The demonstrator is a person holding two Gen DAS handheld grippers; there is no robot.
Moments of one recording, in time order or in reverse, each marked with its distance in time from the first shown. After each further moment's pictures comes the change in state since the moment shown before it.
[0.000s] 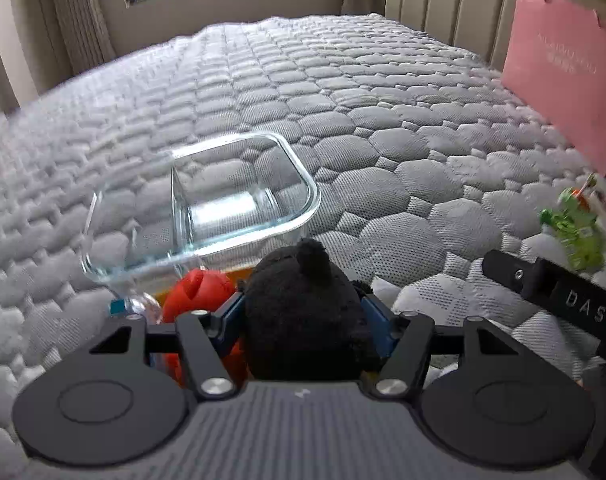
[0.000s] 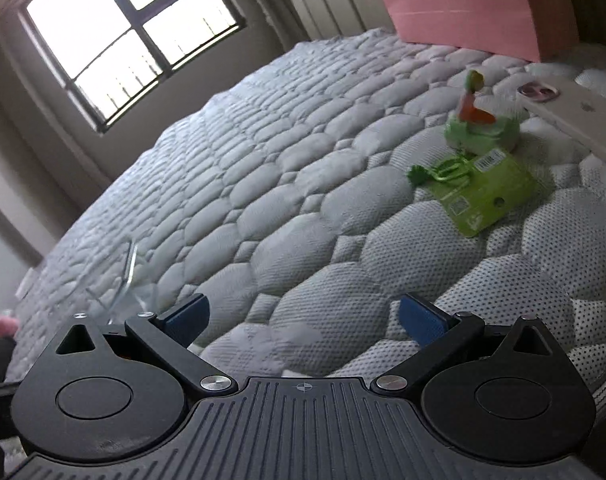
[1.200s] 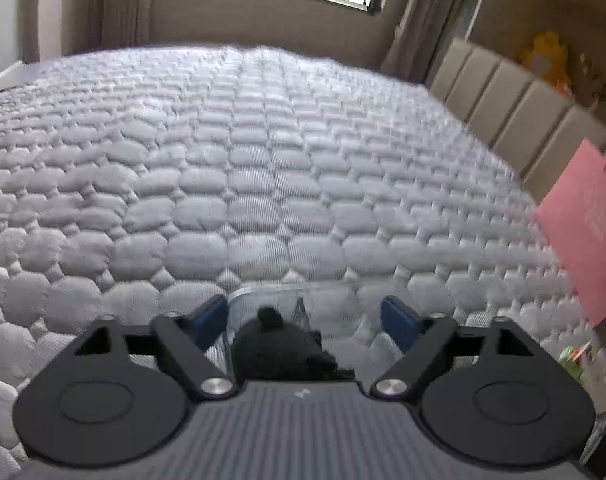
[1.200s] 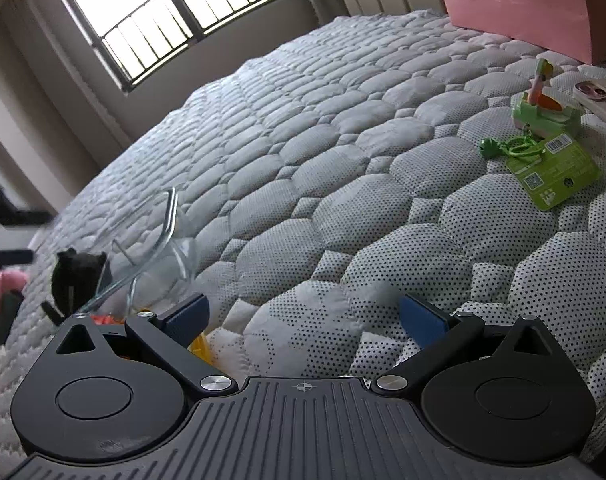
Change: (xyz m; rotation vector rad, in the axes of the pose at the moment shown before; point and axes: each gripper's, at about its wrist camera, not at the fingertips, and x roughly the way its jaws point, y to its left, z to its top) left arm -0.014 0.166 0.099 -0.232 -0.104 -0.104; right arm 0.003 0.046 -0.023 -0.088 0.073 0.024
